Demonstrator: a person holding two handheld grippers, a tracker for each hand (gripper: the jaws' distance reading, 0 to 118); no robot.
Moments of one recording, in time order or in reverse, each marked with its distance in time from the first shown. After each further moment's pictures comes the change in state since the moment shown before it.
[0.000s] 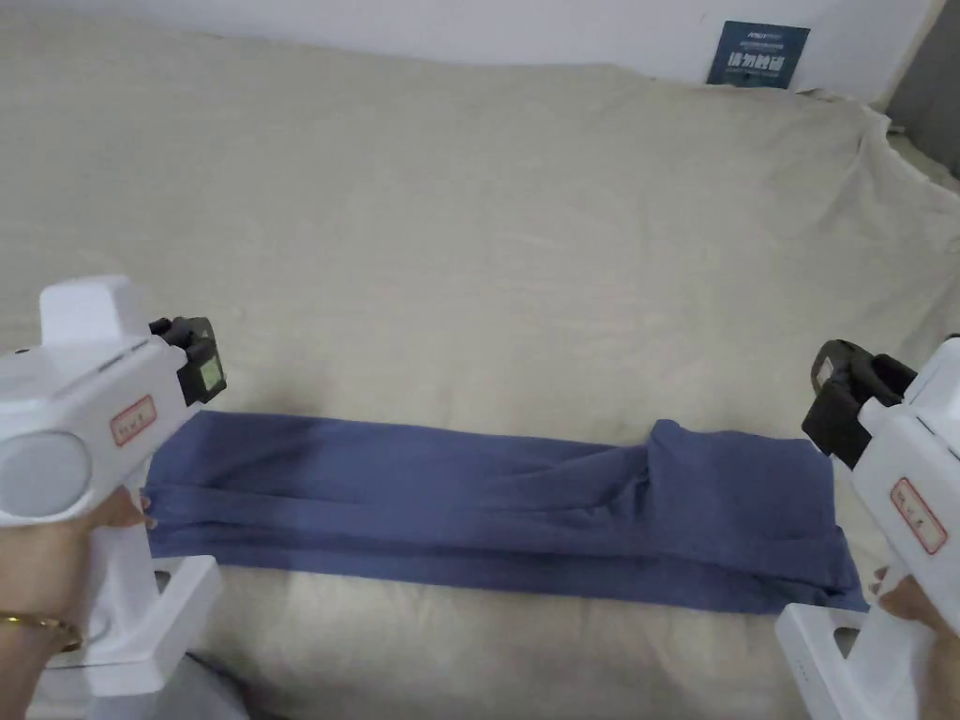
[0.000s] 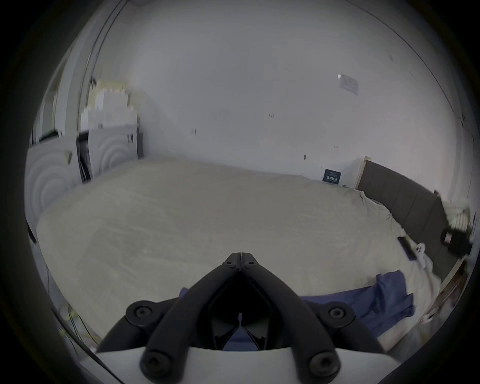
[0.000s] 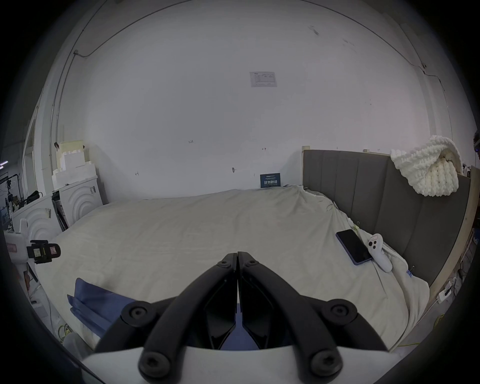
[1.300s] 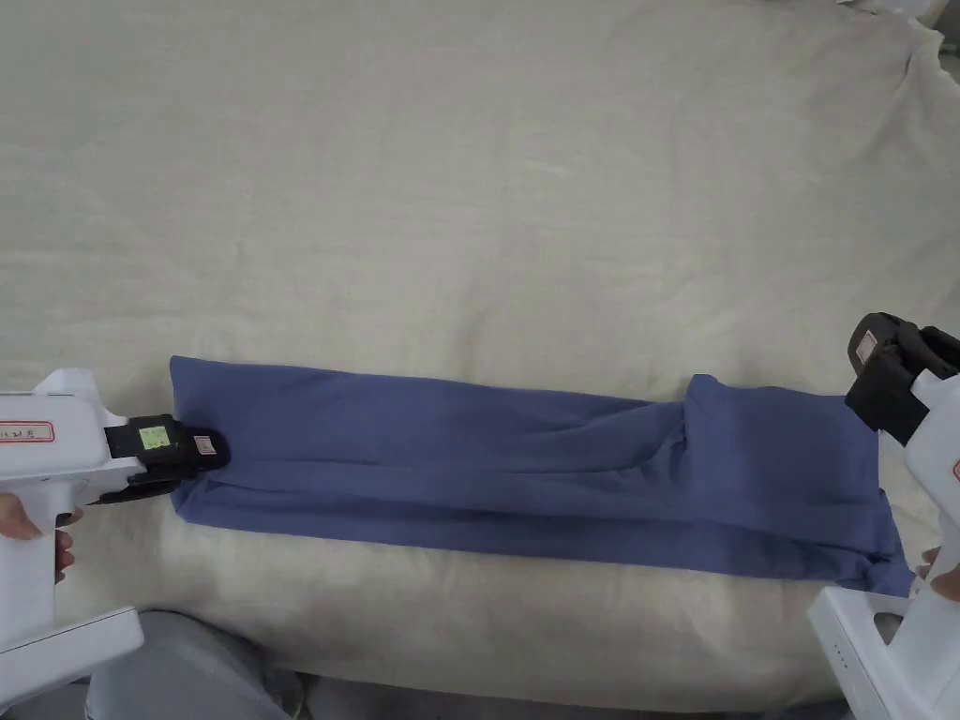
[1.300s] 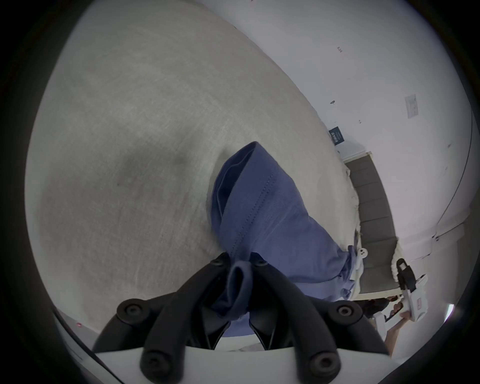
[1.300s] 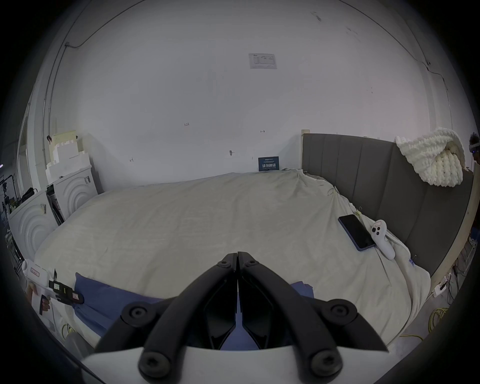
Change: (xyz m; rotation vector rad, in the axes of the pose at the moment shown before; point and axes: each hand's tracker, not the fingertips) left arm -0.131 -0.065 -0.098 -0.604 -0.247 0.436; right arm -0.030 0.000 -0.013 -0.101 -0.027 -0.007
